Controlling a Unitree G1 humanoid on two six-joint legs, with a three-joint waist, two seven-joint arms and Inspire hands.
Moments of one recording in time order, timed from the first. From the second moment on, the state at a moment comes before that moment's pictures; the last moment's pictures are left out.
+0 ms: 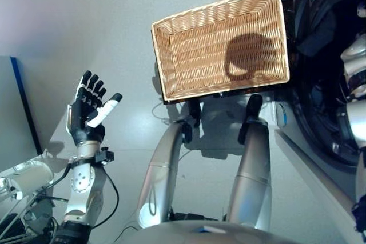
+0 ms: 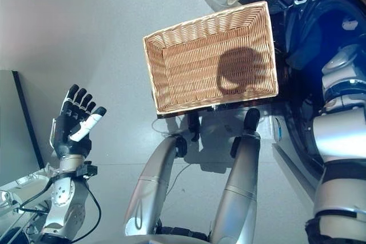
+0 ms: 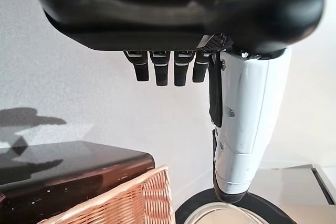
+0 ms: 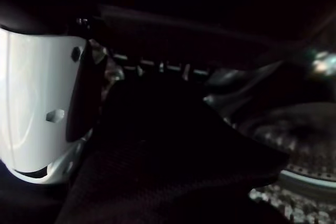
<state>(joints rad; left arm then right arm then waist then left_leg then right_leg) 0.17 0.37 -0.09 0.03 -0.57 -0.48 0.22 -1.34 -0.84 0.50 1.48 -0.13 0.03 -0.68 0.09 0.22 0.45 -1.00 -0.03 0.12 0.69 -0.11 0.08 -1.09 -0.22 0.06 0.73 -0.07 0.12</state>
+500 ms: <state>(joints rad) 0.15 0.37 -0.07 0.07 -0.57 -0.48 0.24 -1.17 -0.69 0.39 1.33 -0.11 0.02 -0.66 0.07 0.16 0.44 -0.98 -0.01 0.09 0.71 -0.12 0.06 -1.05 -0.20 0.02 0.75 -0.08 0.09</state>
